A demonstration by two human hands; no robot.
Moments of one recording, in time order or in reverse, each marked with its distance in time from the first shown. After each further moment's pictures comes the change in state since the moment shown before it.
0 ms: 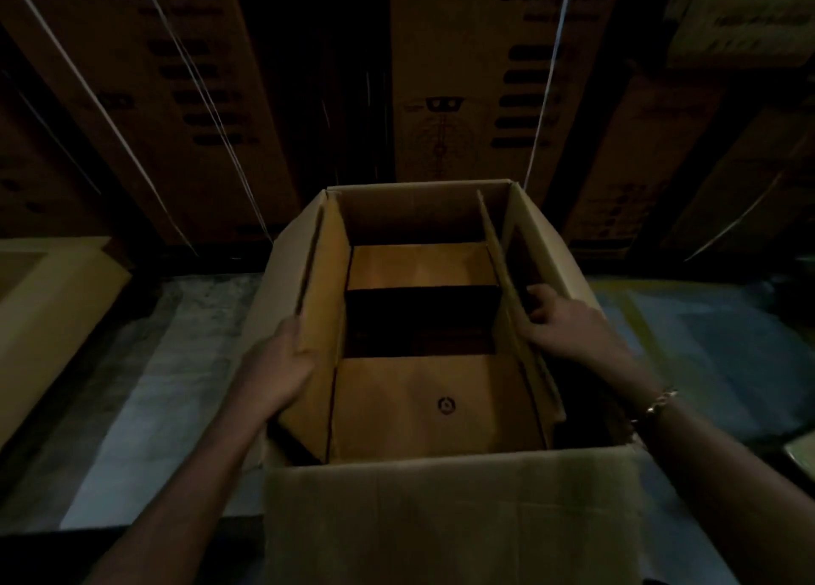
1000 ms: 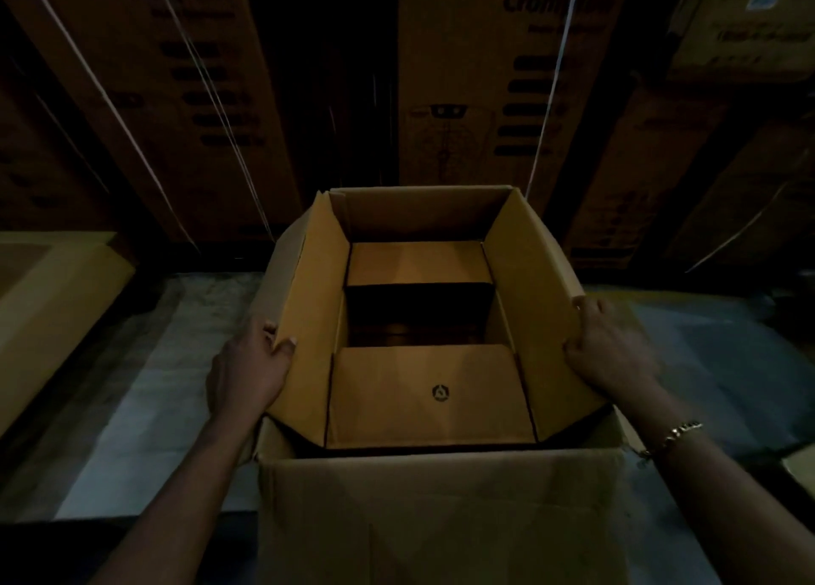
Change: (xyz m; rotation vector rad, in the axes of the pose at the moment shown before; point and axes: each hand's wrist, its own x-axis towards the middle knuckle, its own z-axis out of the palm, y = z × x) left_hand 0.010 -0.033 0.011 0.084 0.412 -0.025; right_hand -0.019 0.044 0.009 -0.096 0.231 0.127
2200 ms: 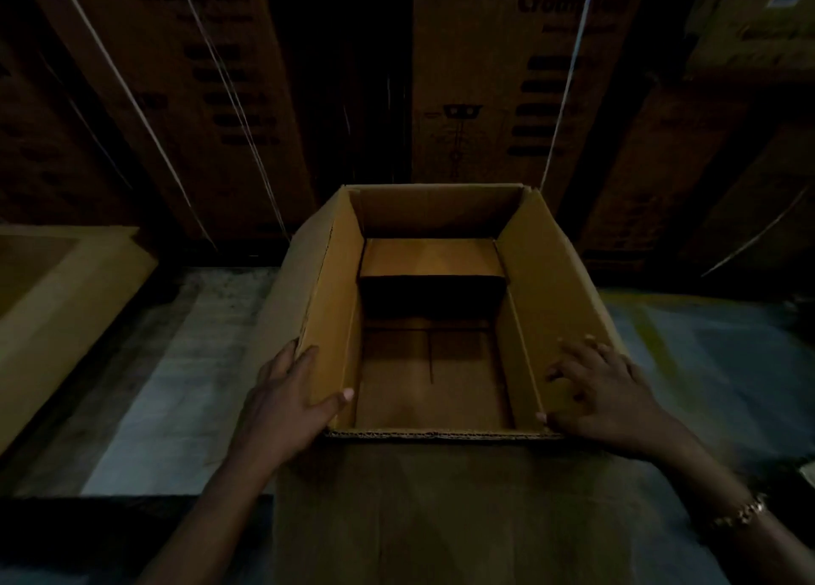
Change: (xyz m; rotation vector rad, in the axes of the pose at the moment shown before) left_hand -0.076 -0.002 -0.012 0.097 -0.325 0.165; right_hand -0.077 0.002 -0.015 -0.033 -0.351 -0.355
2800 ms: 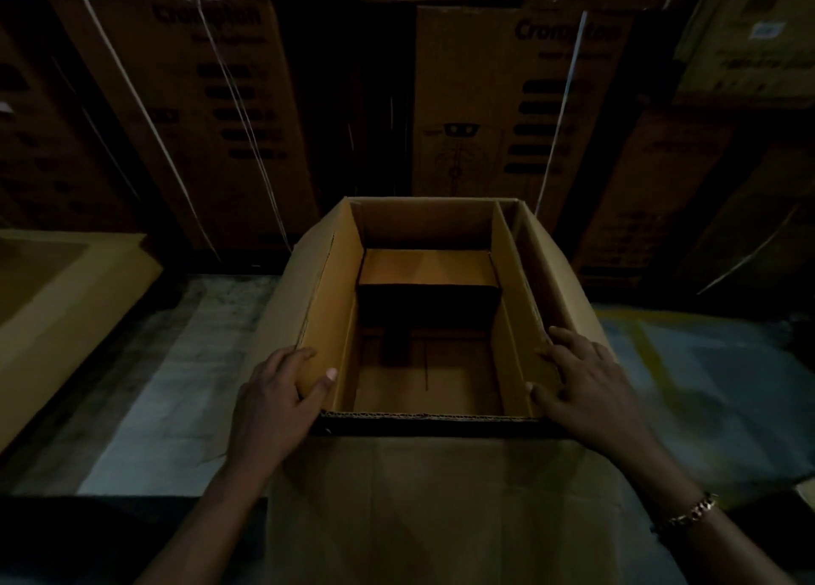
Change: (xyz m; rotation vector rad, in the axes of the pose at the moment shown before) left_hand -0.013 0.007 -0.001 -0.115 0.245 0.052; right_hand -0.005 -0.017 0.003 0.049 0.352 0.001
